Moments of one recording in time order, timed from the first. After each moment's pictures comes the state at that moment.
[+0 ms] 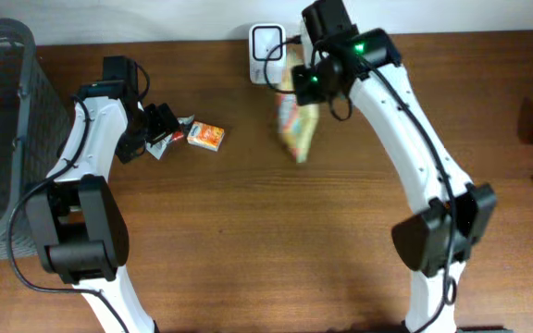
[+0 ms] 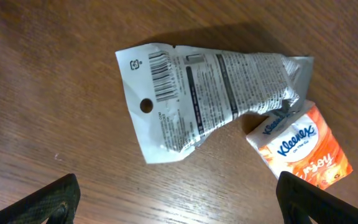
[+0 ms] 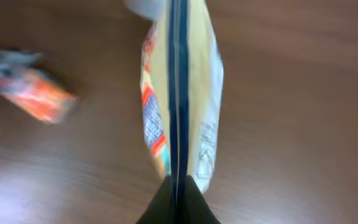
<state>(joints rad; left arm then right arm) 0.05 2.07 1.67 -0.96 0.06 -0.49 0.37 2.09 2.21 -1.25 0.06 0.16</state>
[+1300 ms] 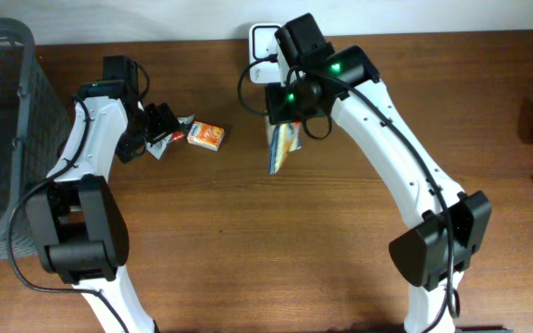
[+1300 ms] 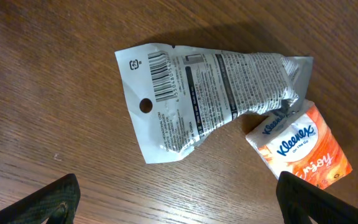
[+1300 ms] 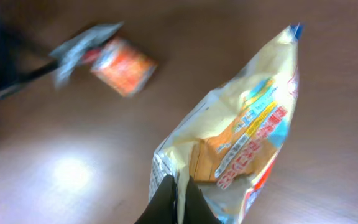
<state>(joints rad) 0.05 2.07 1.67 -0.96 0.06 -0.49 0.46 2.05 2.11 -1.18 -0.24 0.31</state>
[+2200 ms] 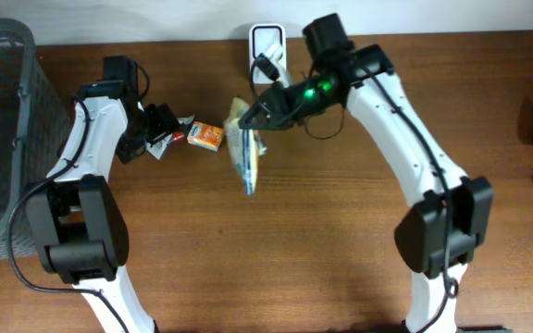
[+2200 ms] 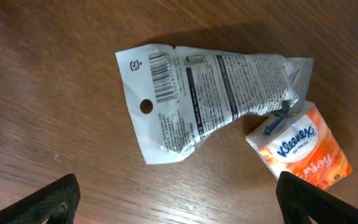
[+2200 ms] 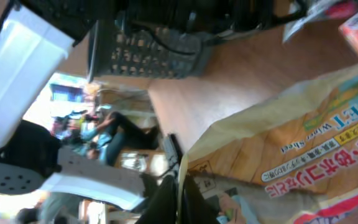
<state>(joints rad) 0.05 2.07 1.67 -0.96 0.06 -0.49 0.37 2.09 2.02 -1.08 -1.15 0.13</state>
